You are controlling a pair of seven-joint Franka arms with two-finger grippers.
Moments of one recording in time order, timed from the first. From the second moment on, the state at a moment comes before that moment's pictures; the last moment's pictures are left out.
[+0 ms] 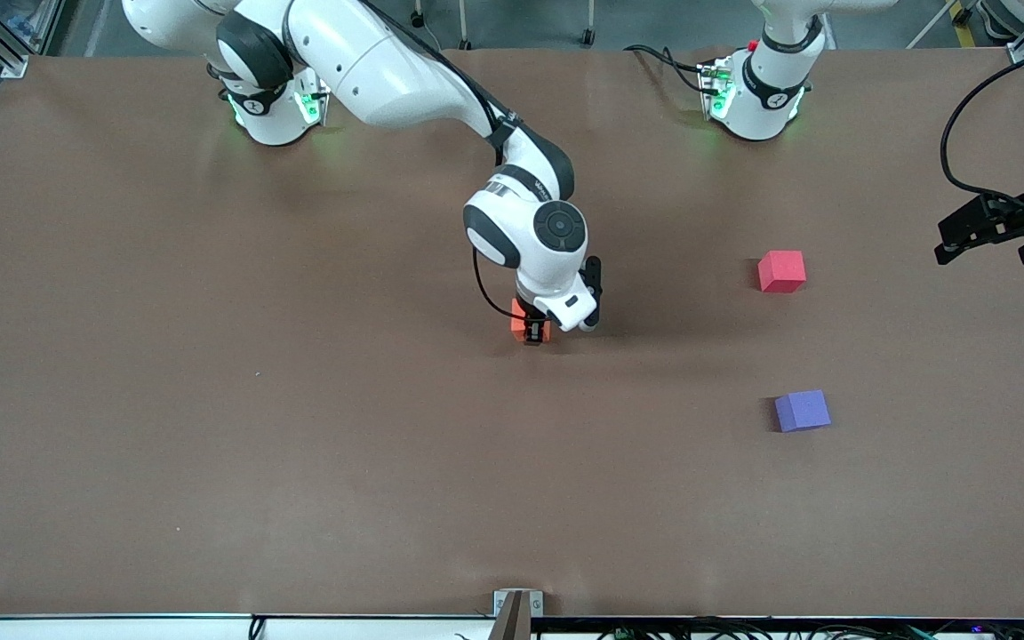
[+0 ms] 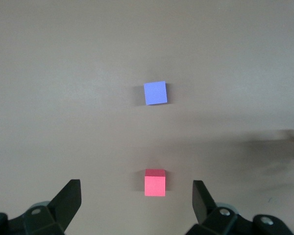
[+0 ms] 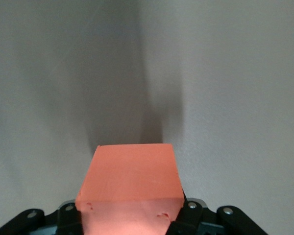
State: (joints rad) left arm -0.04 0.01 0.03 -1.58 0.01 1.65 0.02; right arm 0.86 0.98 0.00 -1.09 -0.08 2.00 -0.61
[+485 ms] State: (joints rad) left arm -0.04 0.01 0.03 -1.58 0.01 1.64 0.03; right arm 0.87 1.00 -0.01 -1.08 -0.08 2.03 -0.58
